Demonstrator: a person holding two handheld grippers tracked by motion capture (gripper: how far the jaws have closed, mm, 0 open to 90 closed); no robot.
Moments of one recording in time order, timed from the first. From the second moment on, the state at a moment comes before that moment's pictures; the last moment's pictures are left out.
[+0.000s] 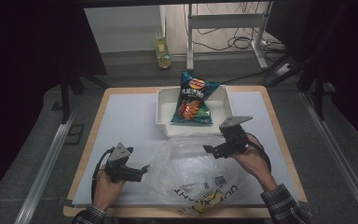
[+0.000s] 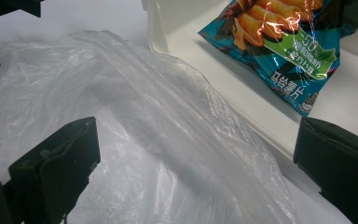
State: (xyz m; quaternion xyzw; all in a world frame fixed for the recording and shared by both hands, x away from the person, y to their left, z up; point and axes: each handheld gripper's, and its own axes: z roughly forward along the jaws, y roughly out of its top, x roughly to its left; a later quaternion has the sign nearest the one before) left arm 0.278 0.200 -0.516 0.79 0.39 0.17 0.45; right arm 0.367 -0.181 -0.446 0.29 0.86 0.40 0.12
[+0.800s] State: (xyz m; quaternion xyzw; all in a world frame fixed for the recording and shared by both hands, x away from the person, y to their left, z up) left arm 0.275 0.200 -0.513 0.79 0.39 0.18 0.44; right arm 0.342 -0.195 -0.450 0.29 0.86 0.41 0.13
